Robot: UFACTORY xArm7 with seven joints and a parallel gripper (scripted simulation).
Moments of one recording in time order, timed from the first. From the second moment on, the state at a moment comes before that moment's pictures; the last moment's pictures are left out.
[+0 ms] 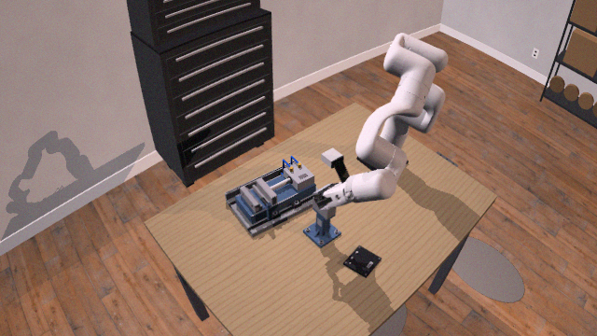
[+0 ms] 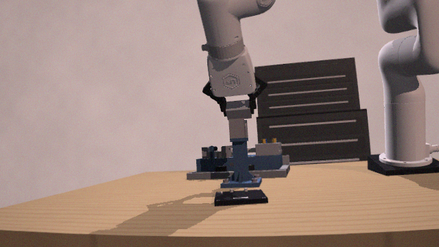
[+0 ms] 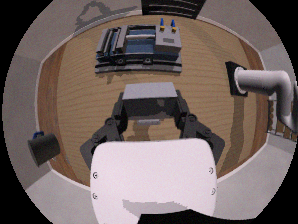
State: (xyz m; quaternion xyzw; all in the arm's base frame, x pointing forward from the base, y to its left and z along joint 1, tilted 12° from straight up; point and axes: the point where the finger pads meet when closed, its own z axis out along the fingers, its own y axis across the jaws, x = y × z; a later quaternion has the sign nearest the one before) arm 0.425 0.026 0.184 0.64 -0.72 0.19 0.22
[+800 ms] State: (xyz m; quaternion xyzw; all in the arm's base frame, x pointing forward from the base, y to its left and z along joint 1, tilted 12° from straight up) arm 0.425 0.026 0.184 0.64 -0.72 0.19 0.21
